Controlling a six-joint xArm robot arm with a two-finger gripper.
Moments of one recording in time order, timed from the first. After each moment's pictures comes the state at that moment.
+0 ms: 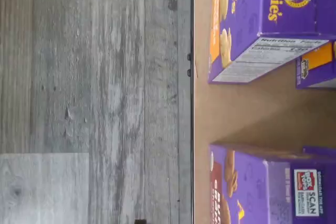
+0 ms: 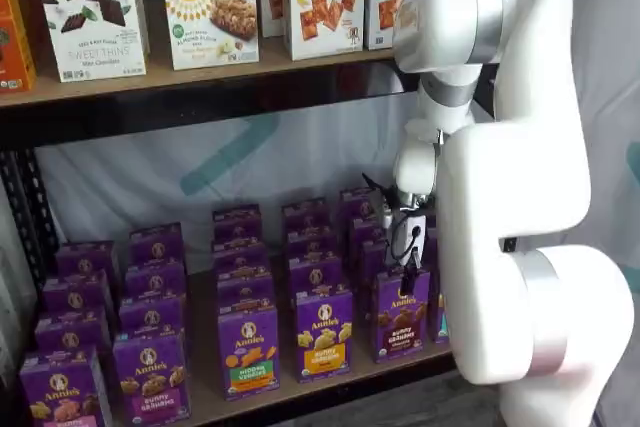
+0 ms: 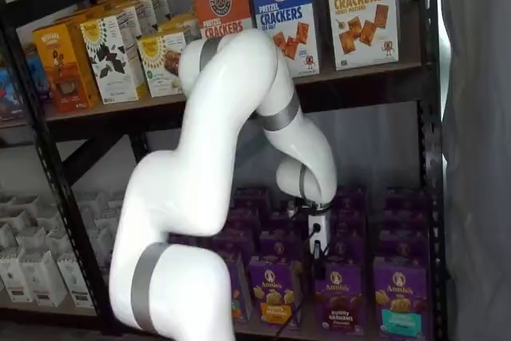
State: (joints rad) arm -0.16 0.74 -1.18 0.17 0.42 -1.88
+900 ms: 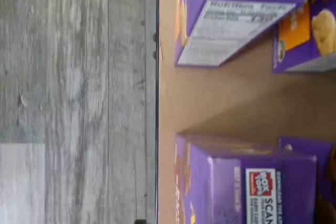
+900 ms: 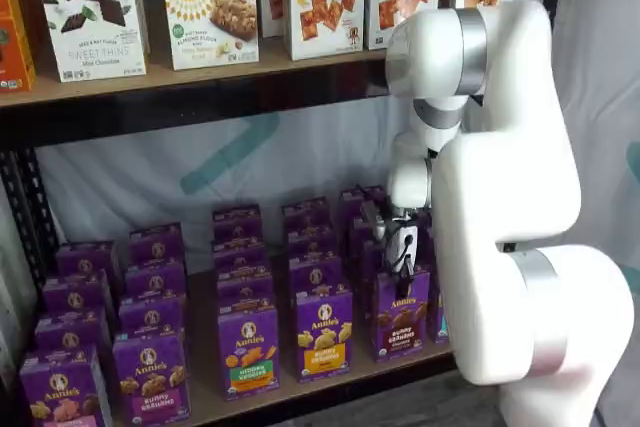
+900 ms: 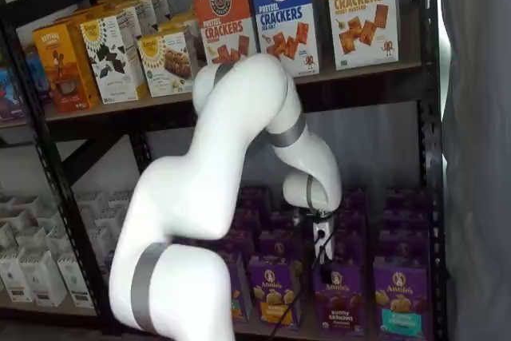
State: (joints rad) arm -0.15 0.93 -1.38 0.07 0.40 -1.78
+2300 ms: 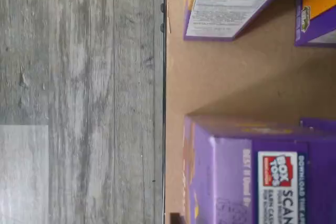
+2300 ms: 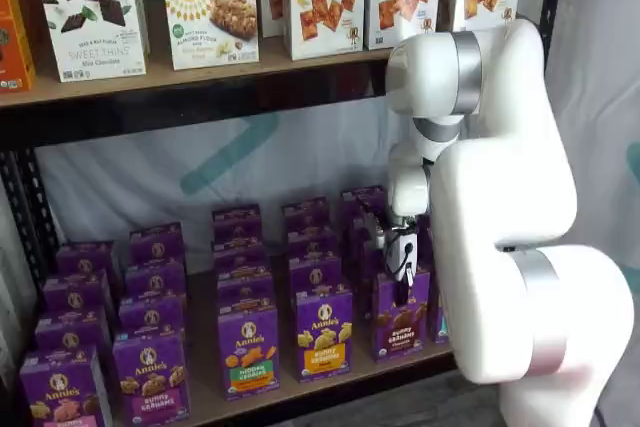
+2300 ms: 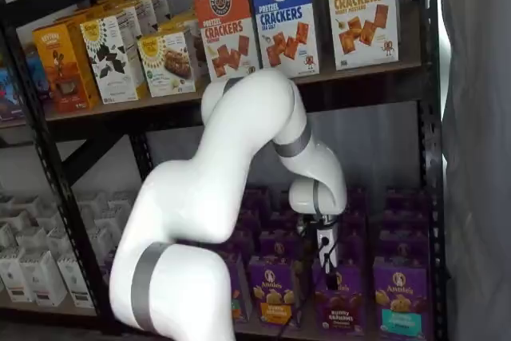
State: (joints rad) arm -0.16 1.02 -1.48 -0.03 0.46 -1.70
